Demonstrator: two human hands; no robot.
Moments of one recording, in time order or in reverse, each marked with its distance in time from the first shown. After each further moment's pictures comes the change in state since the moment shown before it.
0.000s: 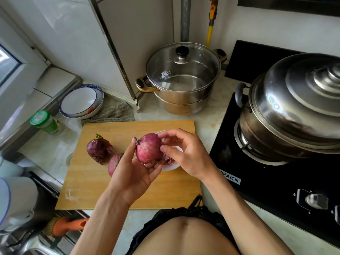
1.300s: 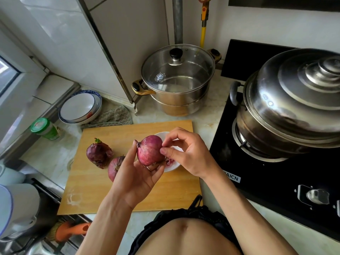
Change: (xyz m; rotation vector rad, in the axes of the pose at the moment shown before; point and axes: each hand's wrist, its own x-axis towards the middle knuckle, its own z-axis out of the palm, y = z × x) left_hand -0.001 -0.006 0.007 -0.018 -0.007 -0.016; right_hand -0.003 -0.001 -0.009 0.066 -0.003 -0.087
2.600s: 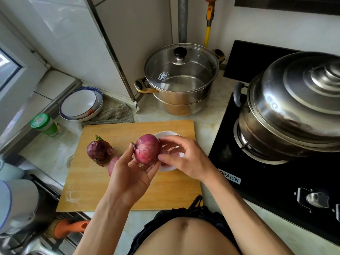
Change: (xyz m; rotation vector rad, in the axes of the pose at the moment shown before) left_hand -0.004 0.005 -0.010 -0.167 0.038 0.045; right_hand -0.002 0.011 0.004 -0.179 -0.066 0.198
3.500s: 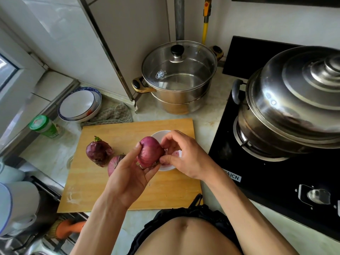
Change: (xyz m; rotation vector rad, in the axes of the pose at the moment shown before) left_hand -0.001 0.002 0.002 0.225 -0.034 0.035; right_hand -0.001 -0.014 -0.003 -0.152 -0.026 -0.095
